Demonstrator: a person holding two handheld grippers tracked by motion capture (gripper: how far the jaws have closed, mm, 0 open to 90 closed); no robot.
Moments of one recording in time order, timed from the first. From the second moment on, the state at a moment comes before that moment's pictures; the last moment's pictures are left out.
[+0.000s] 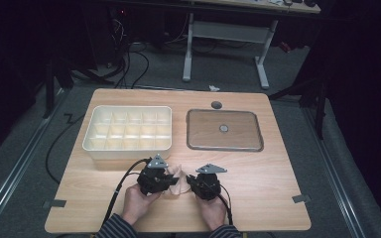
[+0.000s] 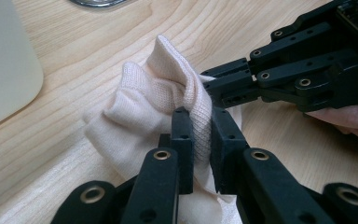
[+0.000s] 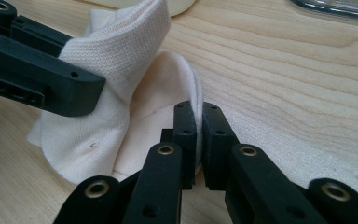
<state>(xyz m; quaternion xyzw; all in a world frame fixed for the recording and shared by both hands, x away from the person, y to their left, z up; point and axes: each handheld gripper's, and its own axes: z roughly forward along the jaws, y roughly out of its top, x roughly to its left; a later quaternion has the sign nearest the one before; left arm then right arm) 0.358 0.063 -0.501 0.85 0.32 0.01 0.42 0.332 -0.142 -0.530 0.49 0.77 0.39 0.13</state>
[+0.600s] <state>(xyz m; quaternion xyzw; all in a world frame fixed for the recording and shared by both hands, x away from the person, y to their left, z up) 0.362 0.052 -0.513 0.87 0.31 0.02 0.38 0.332 -0.143 -0.532 0.49 0.77 0.39 0.13</state>
